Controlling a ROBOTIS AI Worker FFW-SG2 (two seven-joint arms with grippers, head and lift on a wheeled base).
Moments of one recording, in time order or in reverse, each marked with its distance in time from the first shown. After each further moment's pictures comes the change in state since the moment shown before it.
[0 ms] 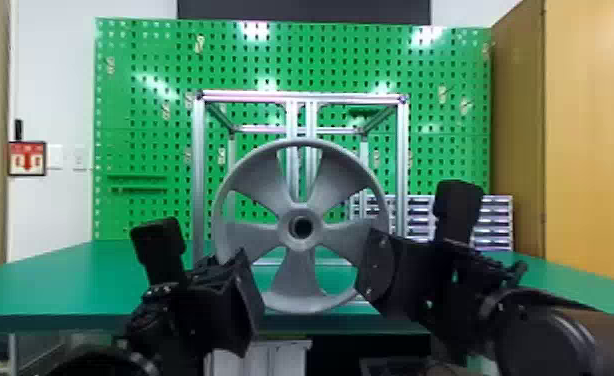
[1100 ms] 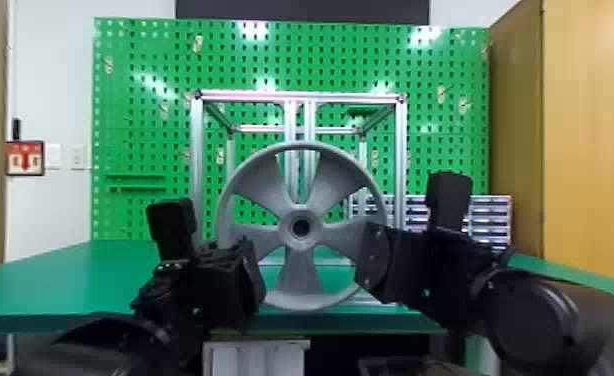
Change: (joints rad) left arm -0.096 -0.014 -0.012 0.072 -0.060 0.051 0.000; right arm -0.078 0.000 0.007 0.082 0.008 0.045 0.000
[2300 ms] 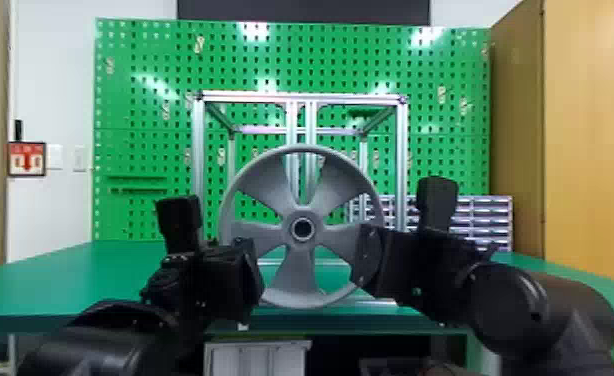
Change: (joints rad) left arm -0.068 -0.017 0.004 0.118 -0.044 0.003 -0.006; right arm -0.065 0.000 0.003 0.150 0.011 -0.028 0.000
